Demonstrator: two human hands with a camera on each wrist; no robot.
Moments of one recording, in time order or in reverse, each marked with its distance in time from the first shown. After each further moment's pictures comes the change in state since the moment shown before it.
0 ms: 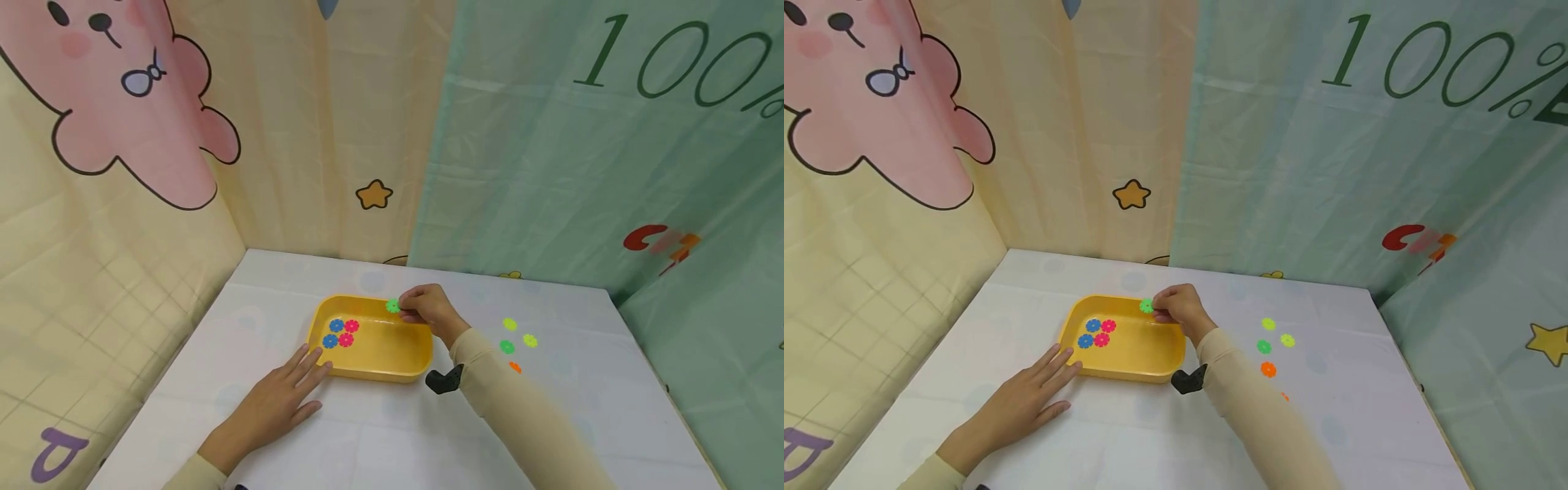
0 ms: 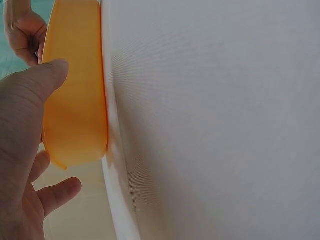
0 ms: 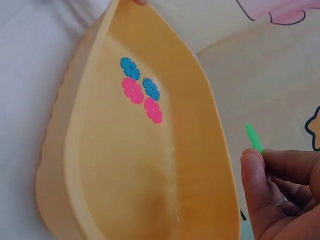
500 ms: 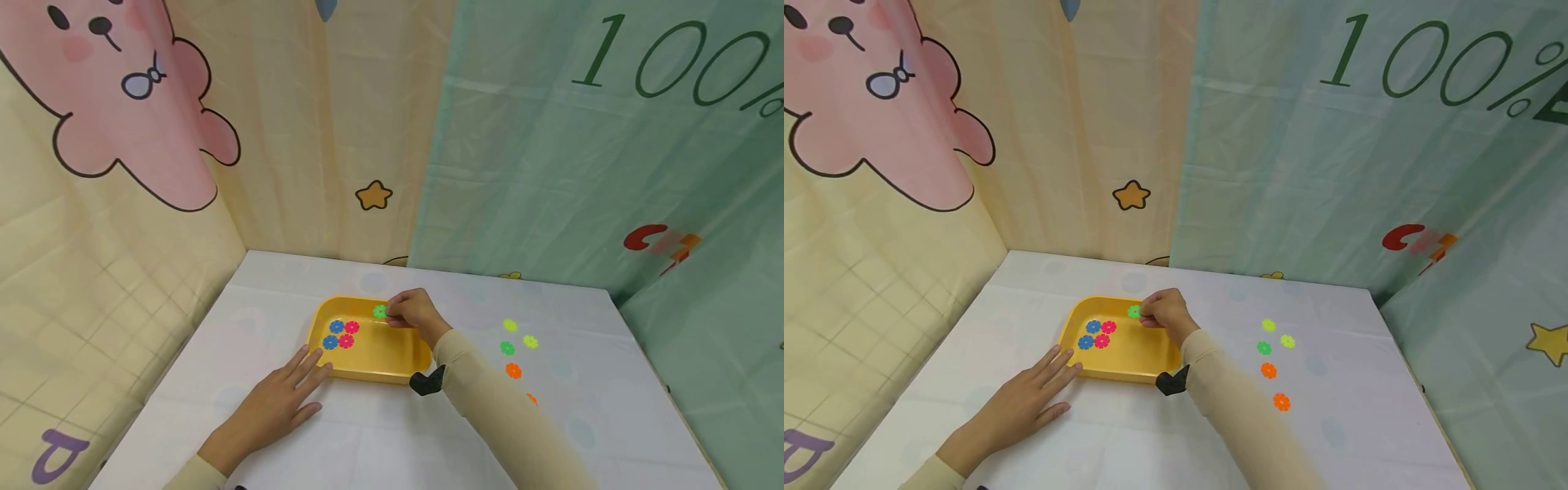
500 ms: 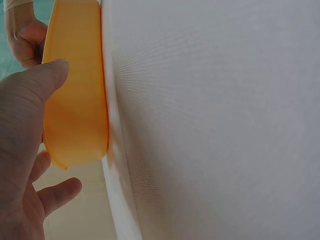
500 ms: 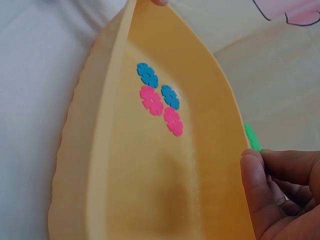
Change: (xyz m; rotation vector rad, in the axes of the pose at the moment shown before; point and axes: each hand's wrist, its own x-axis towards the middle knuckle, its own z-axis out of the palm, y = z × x) left_hand -0.001 0.001 0.000 0.004 -0.006 -0.003; right_hand 0.007 0.008 0.026 -0.053 -0.004 0.002
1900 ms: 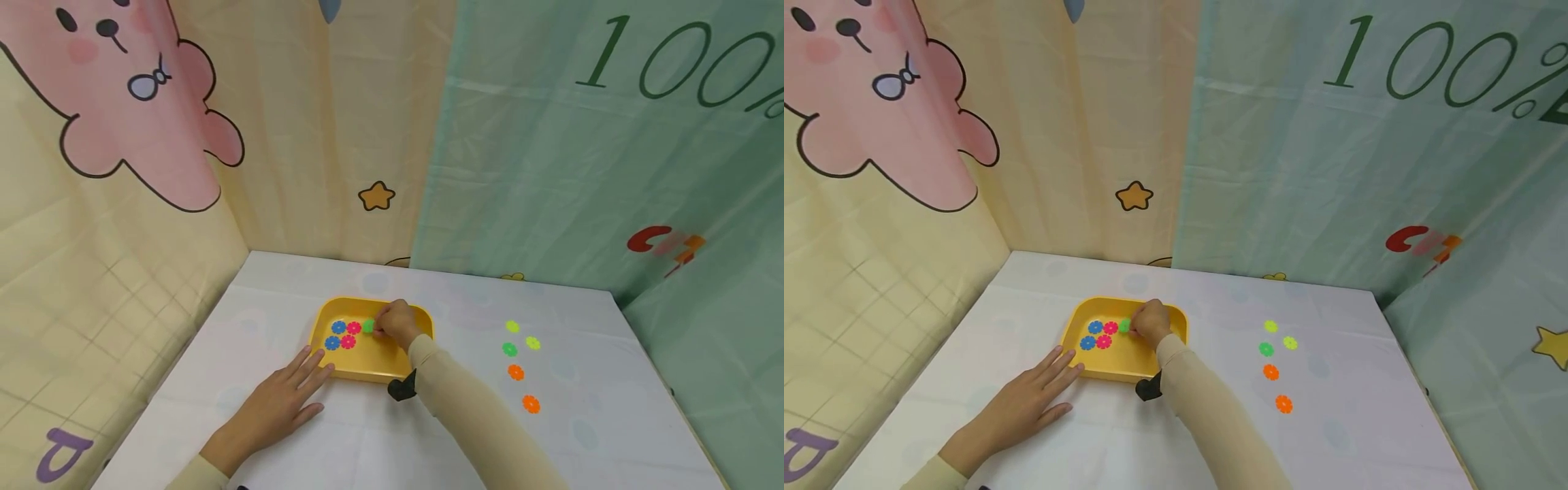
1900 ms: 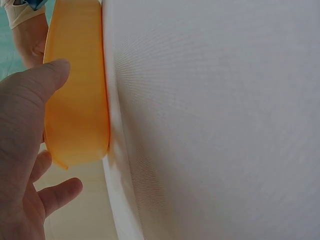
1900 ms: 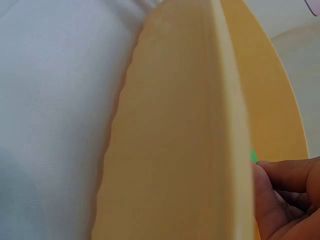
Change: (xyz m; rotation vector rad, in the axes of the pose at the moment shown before) left_hand -0.001 -0.002 0.000 0.000 0.000 0.008; right_hand 0.013 0.020 0.044 -0.184 0.056 -0.015
